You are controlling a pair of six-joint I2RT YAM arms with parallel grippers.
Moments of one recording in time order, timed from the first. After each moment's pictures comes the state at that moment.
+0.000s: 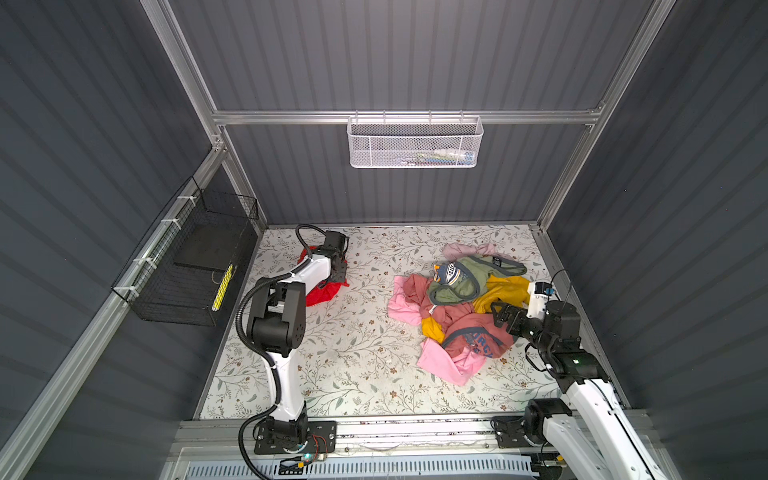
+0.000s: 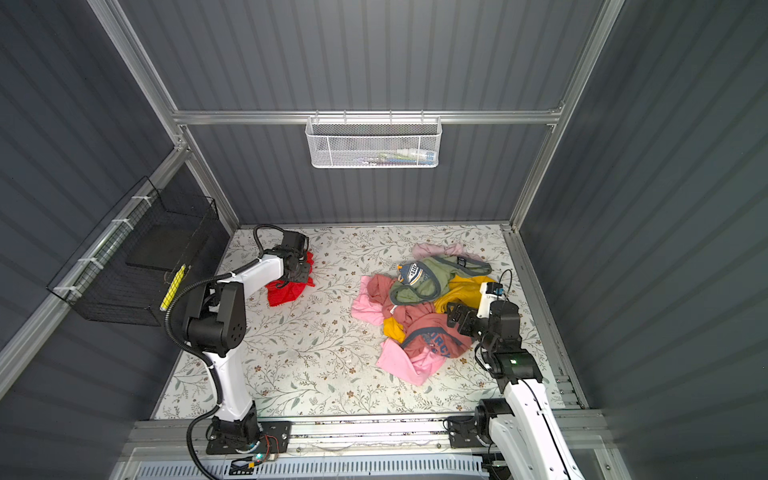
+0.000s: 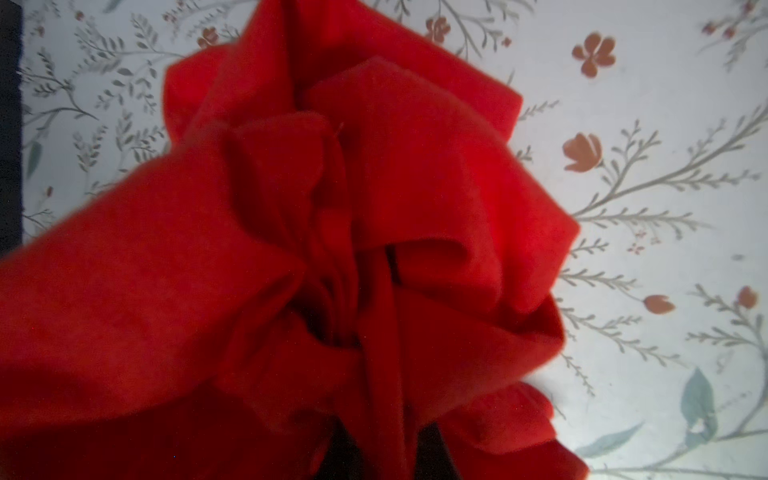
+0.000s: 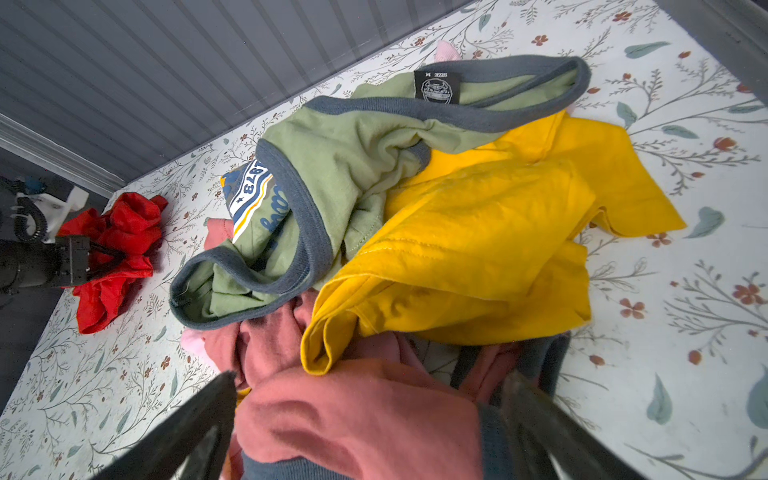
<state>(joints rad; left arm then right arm) -0.23 2.02 1.45 -0.53 -0.30 0.00 0.04 0.66 0.48 -0.35 -0.19 0.38</state>
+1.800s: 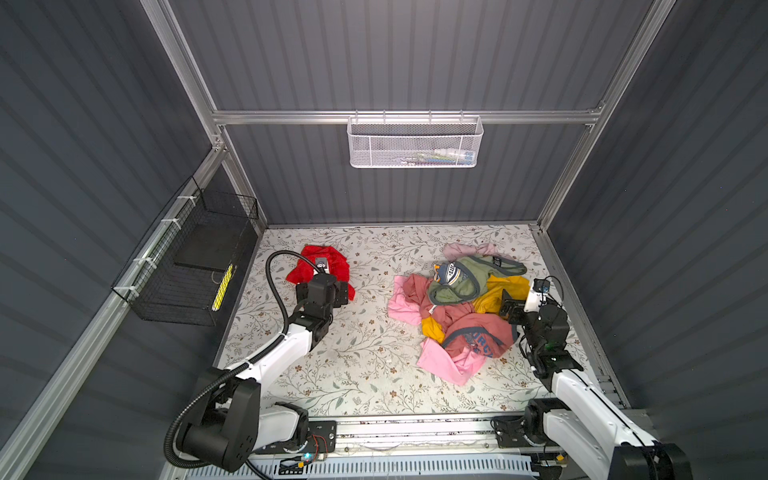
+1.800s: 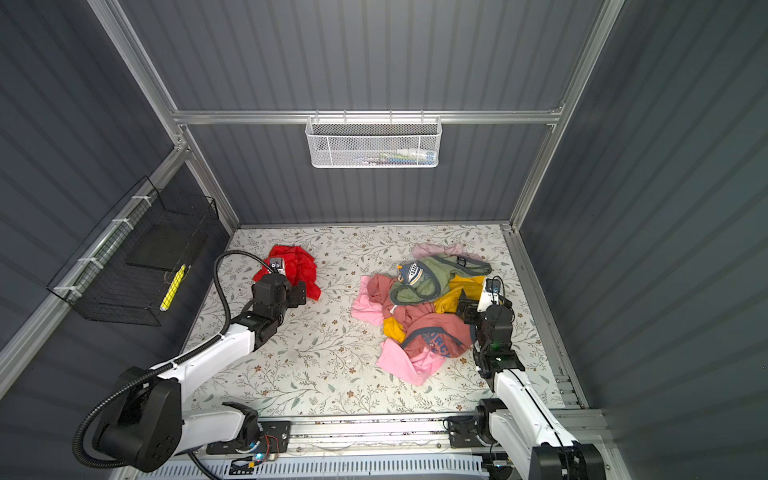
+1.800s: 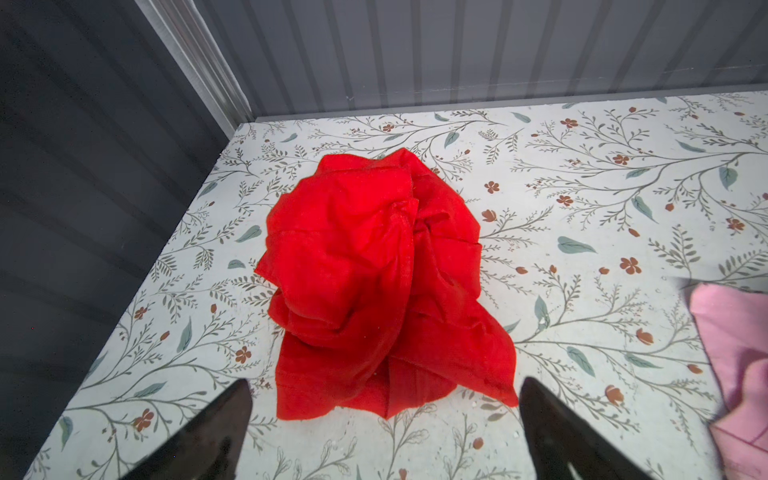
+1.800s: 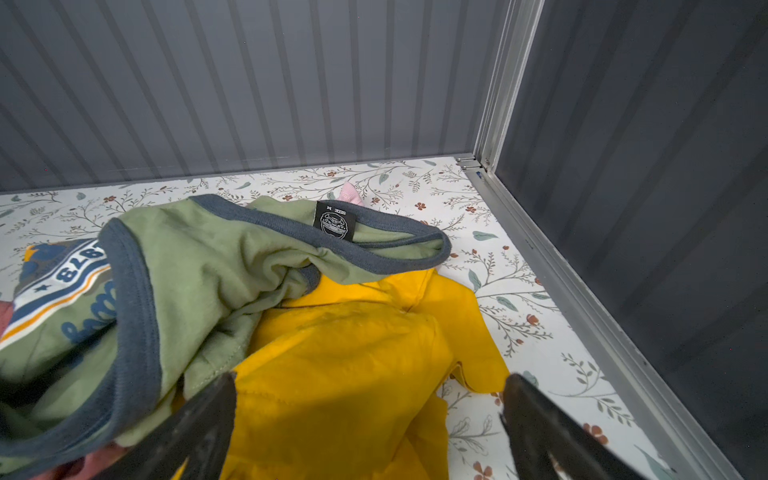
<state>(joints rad) -0.36 1.26 0.64 0.08 -0.45 -0.11 0.04 0.89 0.23 0.41 0.13 0.03</state>
